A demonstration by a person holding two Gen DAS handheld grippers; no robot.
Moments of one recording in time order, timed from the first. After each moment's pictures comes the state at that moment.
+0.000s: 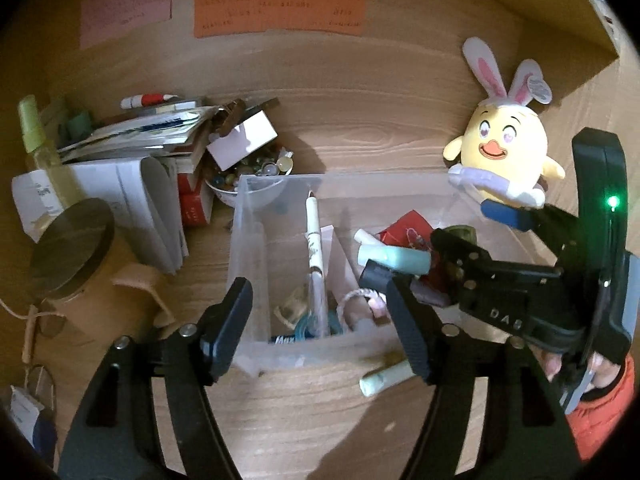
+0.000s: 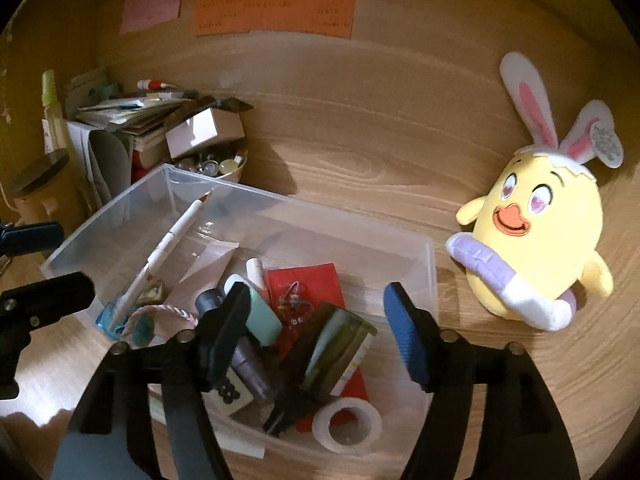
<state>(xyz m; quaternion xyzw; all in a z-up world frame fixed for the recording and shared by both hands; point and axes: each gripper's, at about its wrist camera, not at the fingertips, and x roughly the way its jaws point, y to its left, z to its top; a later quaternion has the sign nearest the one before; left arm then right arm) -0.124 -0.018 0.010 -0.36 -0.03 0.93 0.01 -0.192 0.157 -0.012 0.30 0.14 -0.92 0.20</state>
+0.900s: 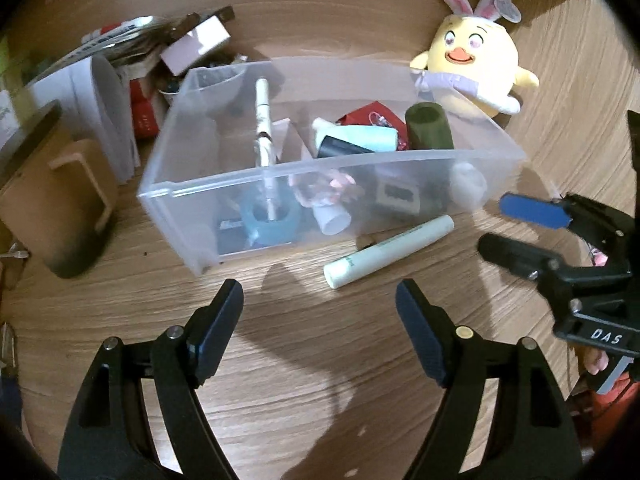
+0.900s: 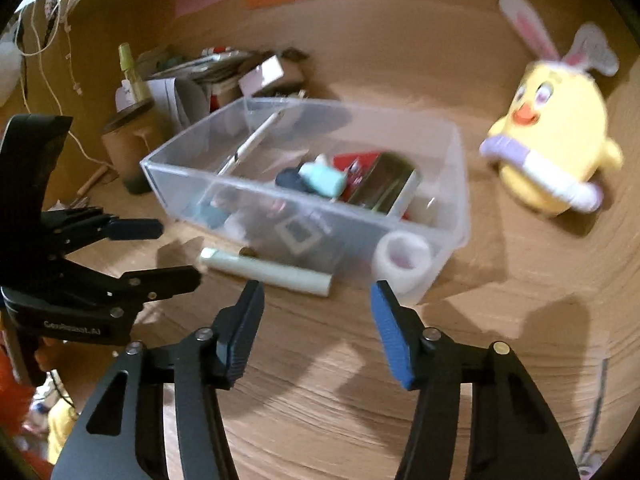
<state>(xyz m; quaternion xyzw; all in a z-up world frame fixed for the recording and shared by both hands) -0.096 0.006 -0.053 -0.45 -0.01 0.89 0.07 -0.125 0.204 -0.047 0.38 0.09 -0.87 0.30</state>
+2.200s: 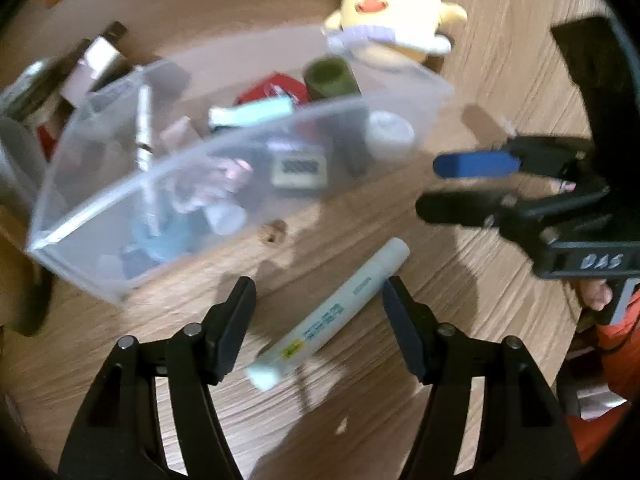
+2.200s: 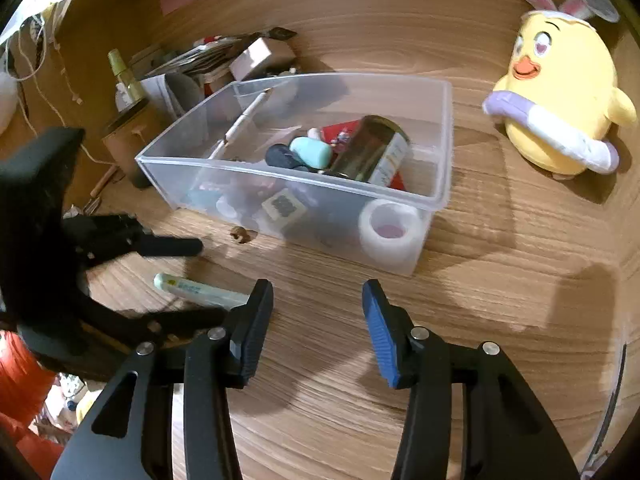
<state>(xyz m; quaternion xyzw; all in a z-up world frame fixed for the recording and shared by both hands) -0.108 0.055 -0.071 -0.47 0.07 0.86 0.18 -0.142 0.230 -0.045 0.43 0.05 -0.84 0.32</state>
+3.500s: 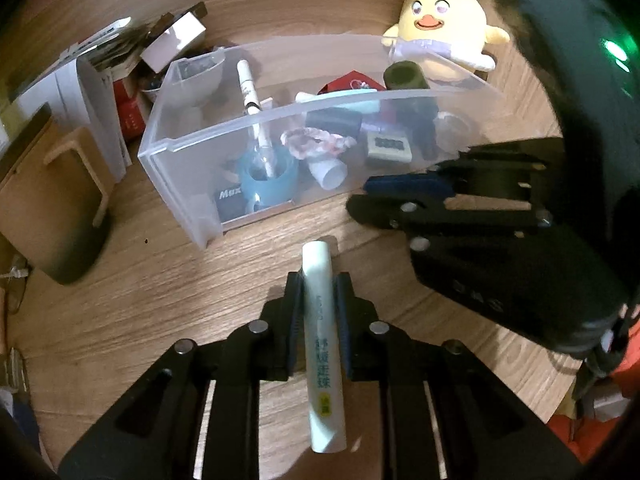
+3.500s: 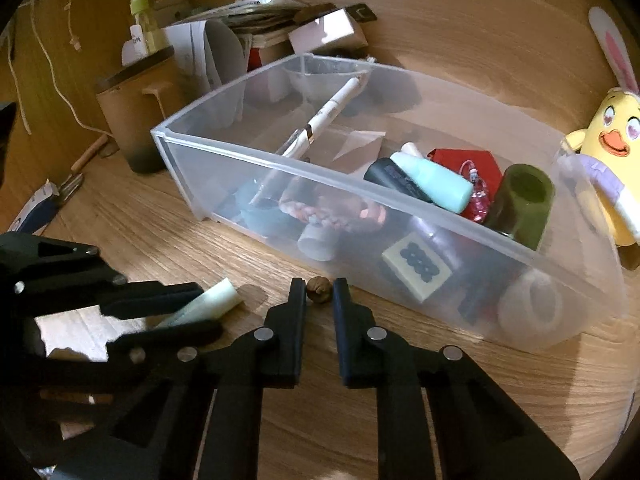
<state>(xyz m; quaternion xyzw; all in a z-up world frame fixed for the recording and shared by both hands) -0.072 -0.005 -0.069 -0.45 0.04 0.89 0.11 -0.130 0.116 -0.069 0.41 0.14 -0.85 0.31</state>
